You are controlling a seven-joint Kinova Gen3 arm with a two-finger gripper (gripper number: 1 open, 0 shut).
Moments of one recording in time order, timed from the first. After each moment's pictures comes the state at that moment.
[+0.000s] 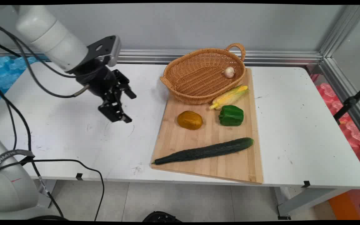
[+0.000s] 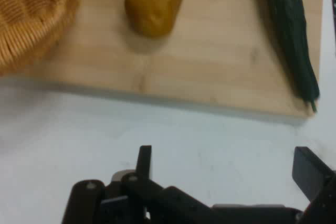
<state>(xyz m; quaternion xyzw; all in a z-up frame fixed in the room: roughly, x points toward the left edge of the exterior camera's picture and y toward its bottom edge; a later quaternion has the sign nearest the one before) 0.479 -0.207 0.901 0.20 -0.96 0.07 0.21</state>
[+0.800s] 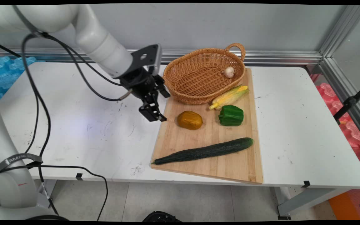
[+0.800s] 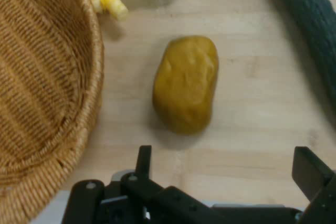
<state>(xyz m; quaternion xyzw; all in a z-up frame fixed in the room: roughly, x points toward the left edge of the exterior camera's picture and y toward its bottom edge) 0.409 -0.264 0.861 0.14 -0.96 0.10 0.23</state>
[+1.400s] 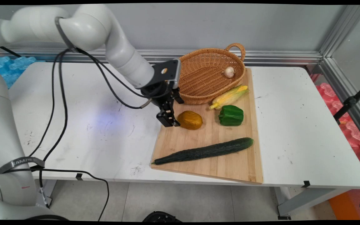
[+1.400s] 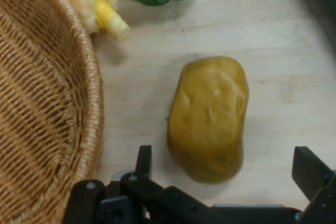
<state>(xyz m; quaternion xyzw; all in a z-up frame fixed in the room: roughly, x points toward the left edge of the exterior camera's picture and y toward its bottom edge) 0.375 -0.297 0.811 0.11 -0.96 0.11 0.23</state>
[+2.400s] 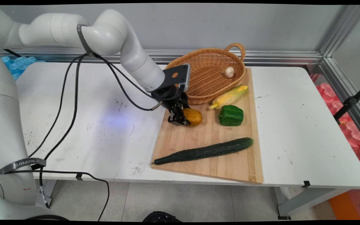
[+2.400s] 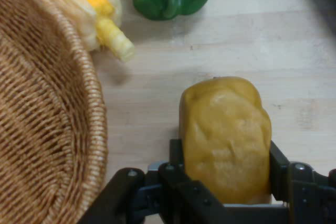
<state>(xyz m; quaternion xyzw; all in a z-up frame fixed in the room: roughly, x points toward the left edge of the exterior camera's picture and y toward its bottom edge) 0.359 -0.318 0.793 0.11 -0.96 0.09 0.23</state>
